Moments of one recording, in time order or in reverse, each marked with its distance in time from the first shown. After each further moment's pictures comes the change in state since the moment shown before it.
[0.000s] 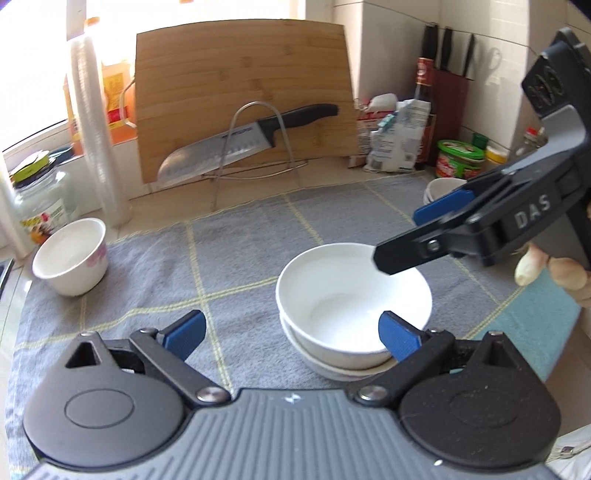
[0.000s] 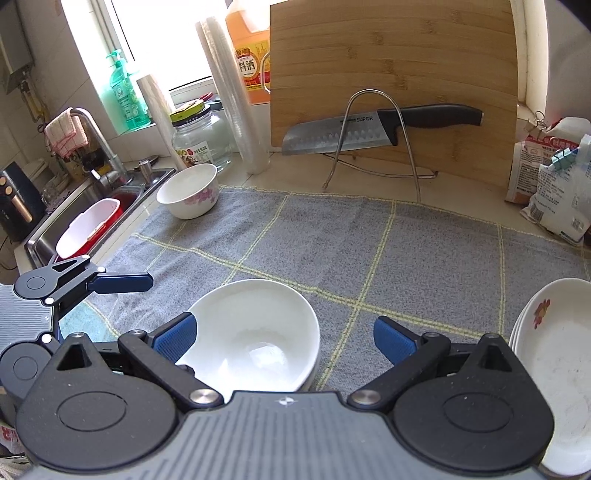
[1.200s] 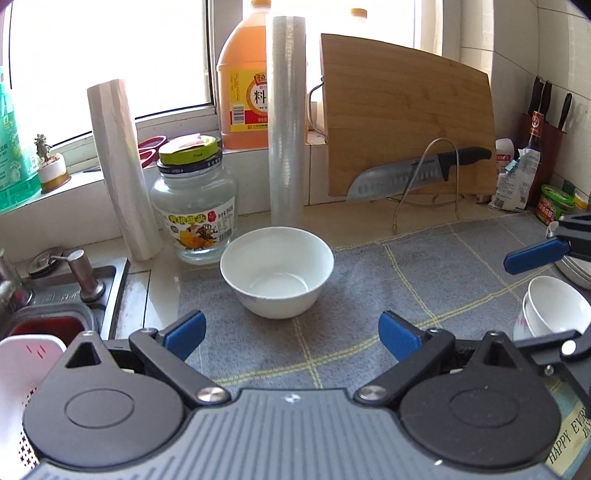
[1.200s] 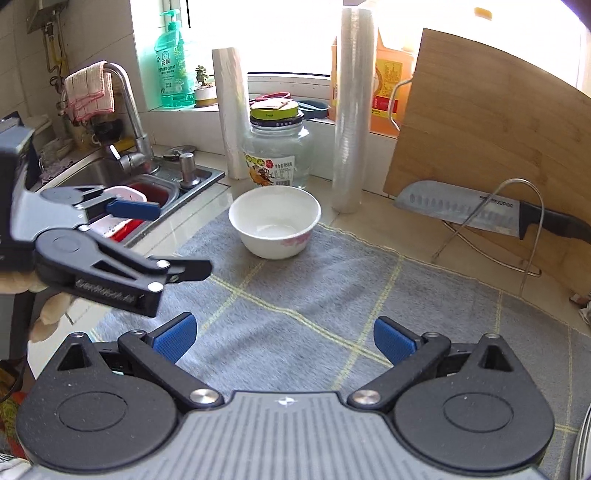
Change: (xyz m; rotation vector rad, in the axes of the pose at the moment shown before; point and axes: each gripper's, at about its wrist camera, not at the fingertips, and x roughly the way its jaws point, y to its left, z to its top) left arm -0.004 0.234 -0.006 -0.068 -0.061 0.089; right arm 0.099 0.178 0.065 -0.169 -0.033 -0.123
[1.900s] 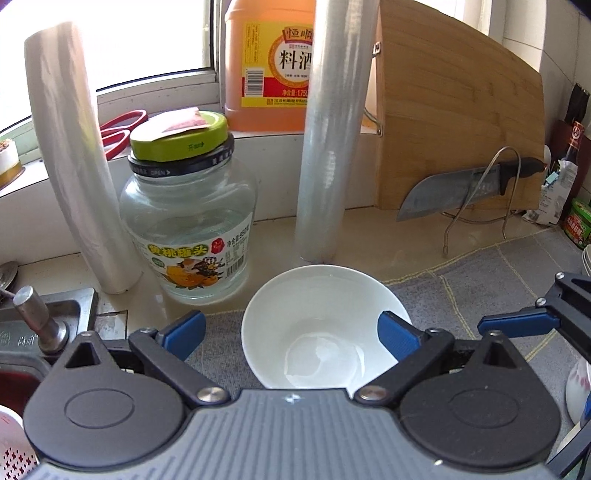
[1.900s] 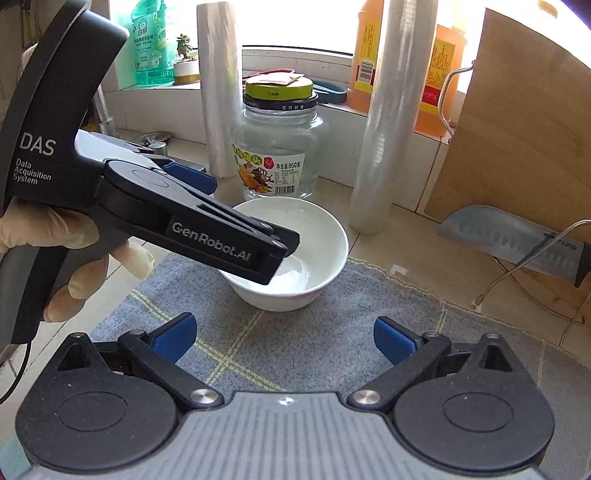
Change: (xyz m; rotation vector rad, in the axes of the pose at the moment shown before) left arm 0.113 0.046 0.042 -0.031 0.099 -0.059; right arm 0.115 0.014 0.046 -0.037 0.059 -0.064
